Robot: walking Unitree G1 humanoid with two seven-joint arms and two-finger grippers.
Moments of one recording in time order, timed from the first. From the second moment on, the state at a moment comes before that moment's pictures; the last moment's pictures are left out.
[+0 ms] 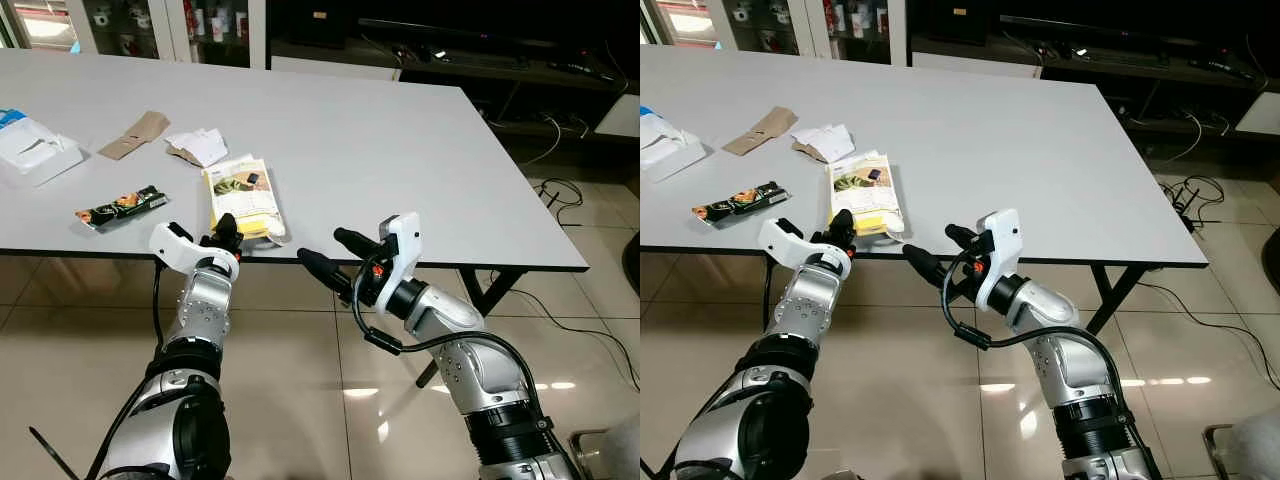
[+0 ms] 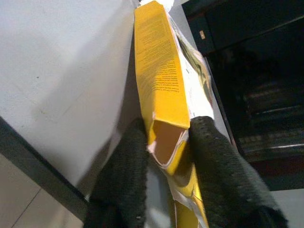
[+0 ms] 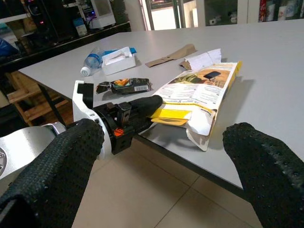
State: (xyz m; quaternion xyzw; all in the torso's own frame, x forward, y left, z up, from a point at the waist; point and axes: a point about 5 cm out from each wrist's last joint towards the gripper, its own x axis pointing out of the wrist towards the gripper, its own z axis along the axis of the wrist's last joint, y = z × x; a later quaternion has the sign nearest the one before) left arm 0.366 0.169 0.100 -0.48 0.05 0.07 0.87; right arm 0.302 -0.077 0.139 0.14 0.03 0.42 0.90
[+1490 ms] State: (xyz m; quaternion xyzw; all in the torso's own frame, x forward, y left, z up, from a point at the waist) left arm 0.369 0.166 0.197 -0.01 -0.12 -0.05 0.99; right arm 0.305 -0.074 0.138 0.14 0.02 0.38 0.91
